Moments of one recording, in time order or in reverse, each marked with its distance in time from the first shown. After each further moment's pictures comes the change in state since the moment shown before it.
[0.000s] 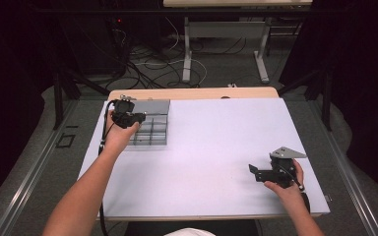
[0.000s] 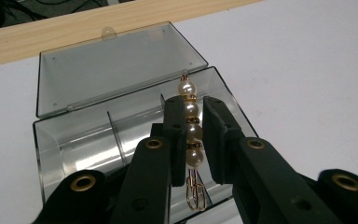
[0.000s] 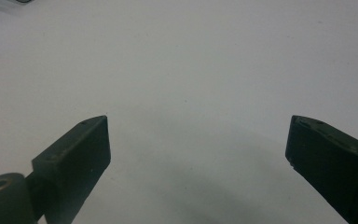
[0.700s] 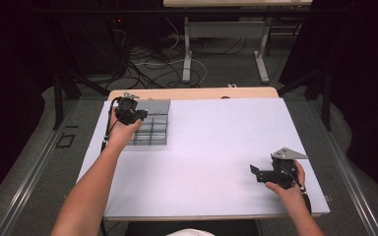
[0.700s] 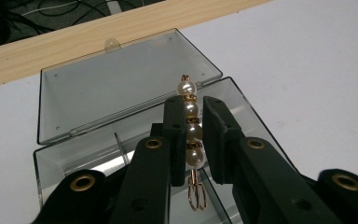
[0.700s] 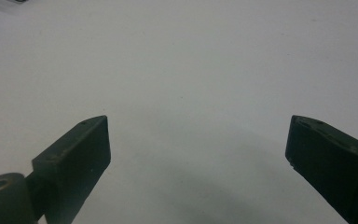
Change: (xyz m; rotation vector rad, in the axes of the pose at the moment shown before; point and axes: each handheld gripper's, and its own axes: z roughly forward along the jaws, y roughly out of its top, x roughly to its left) left arm 0.009 0.003 0.026 -0.015 0.008 0.047; right arm -0.001 -0.003 -0.004 -0.002 -0.014 0.002
